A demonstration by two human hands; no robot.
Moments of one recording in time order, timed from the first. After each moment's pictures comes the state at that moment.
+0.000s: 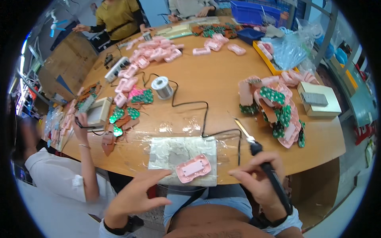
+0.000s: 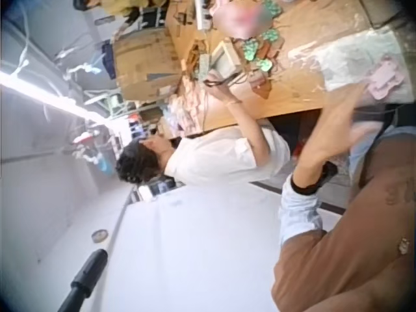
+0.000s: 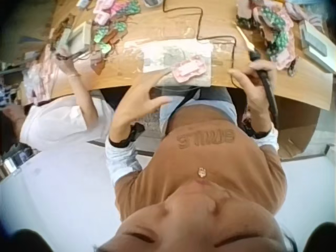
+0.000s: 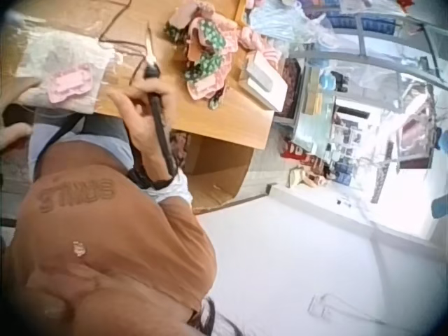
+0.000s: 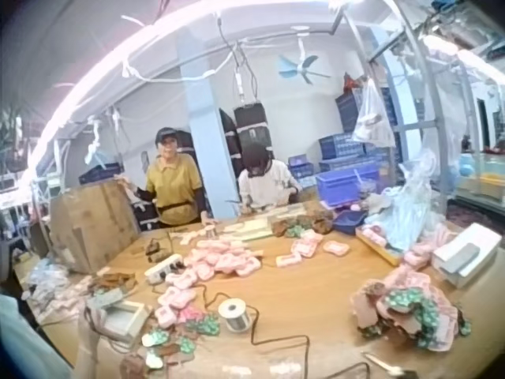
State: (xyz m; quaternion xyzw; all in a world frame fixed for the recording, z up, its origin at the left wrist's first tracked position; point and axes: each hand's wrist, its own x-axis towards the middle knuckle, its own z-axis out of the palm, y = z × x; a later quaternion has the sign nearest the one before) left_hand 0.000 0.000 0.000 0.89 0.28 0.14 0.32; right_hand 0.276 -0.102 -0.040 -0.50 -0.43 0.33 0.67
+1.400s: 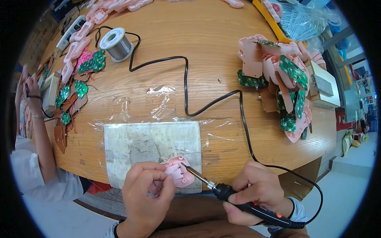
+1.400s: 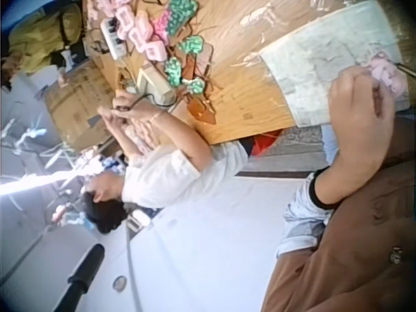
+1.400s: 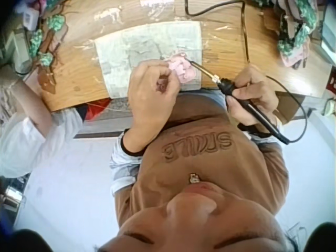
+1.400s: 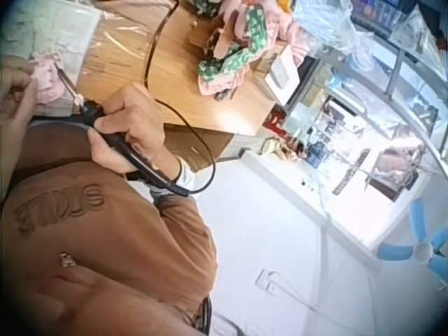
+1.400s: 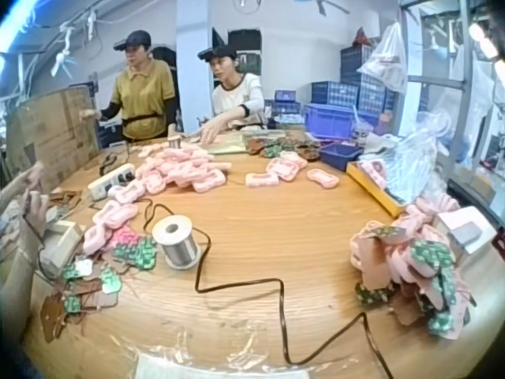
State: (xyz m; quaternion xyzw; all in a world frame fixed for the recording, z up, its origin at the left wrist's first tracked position) left_hand 0.085 -0.008 -0.070 0.75 0.50 0.30 0.33; right_hand 0.300 -0.070 -0.055 -0.49 -0.68 0.30 0.47
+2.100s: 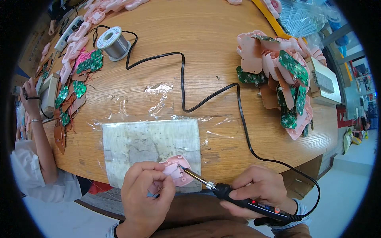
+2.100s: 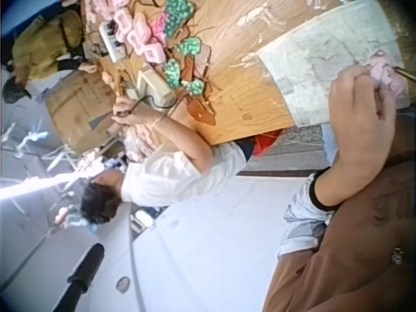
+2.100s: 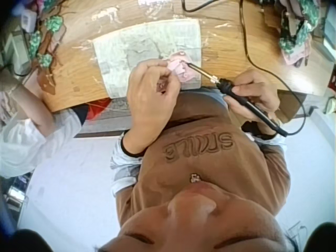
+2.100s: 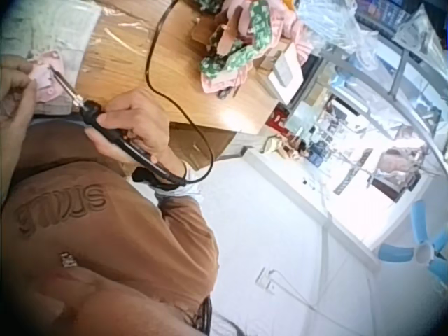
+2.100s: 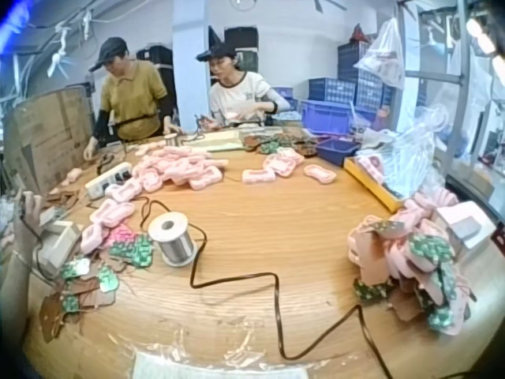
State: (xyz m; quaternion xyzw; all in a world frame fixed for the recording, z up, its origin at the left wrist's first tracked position) left_hand 0.086 -0.008 -0.064 0.75 0.49 0.31 0.31; right_hand 0.304 -0.081 -0.056 -0.54 -0.67 0.30 0.42
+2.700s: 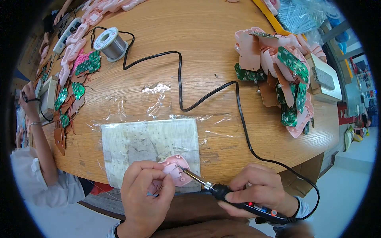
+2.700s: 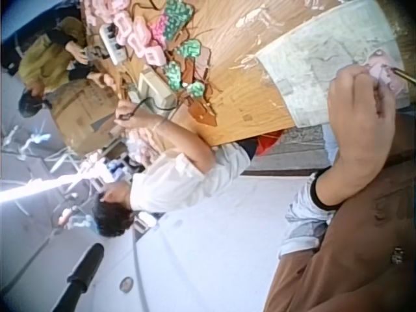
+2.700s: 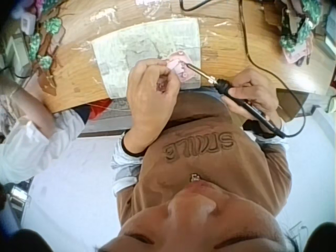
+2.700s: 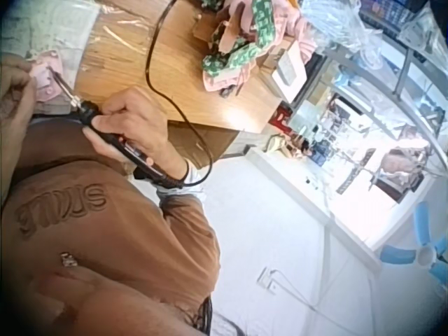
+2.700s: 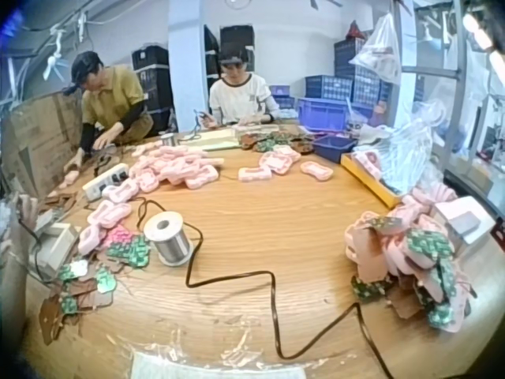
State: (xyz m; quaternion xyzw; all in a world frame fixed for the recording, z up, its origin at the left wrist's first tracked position) left_hand 0.089 -0.006 -0.062 0.77 0.49 0.30 0.29; right_hand 0.306 -0.077 -0.059 -0.50 -0.70 0.29 0.42
